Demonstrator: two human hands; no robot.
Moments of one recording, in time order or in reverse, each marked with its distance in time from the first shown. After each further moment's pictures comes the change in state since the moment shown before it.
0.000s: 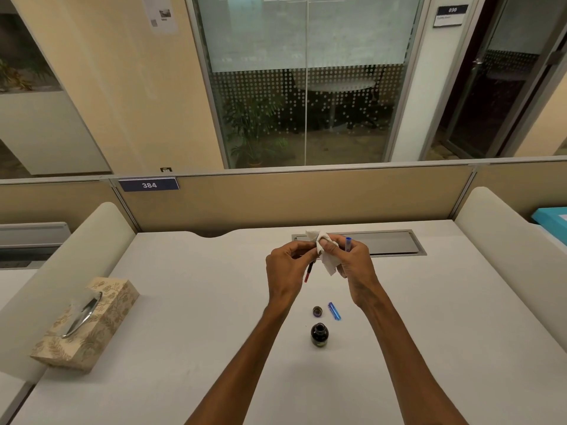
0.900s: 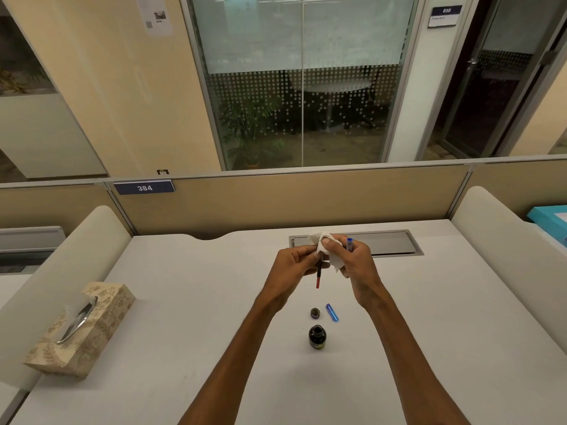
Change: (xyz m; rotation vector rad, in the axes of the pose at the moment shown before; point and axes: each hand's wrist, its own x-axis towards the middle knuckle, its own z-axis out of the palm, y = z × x) left_hand 0.008 0.006 -0.005 -0.164 -0.430 -0.153; right_hand -0.002 -0.008 -0.010 -0.026 -0.010 -0.012
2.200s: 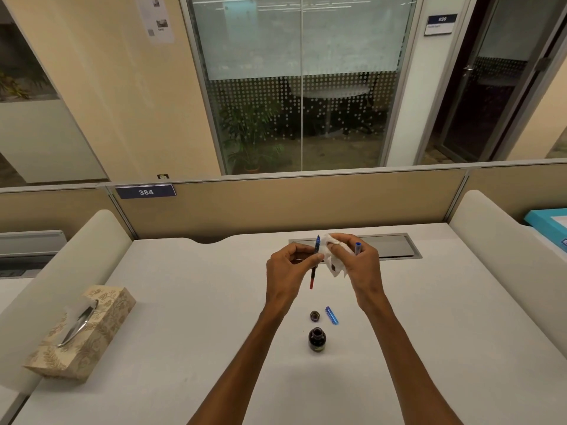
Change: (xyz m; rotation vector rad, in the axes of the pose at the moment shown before) left_hand -0.008 0.001 0.008 0.084 0.335 0.103; right_hand -0.001 0.011 -0.007 -0.059 0.136 -0.204
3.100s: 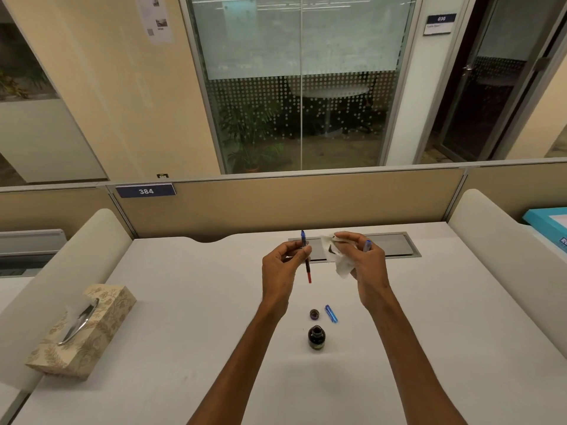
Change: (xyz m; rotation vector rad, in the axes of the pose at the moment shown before) left_hand -0.001 -0.003 -0.003 -0.228 0.080 -0.126; right_hand -0.003 -0.010 -0.008 0.247 0.034 0.179
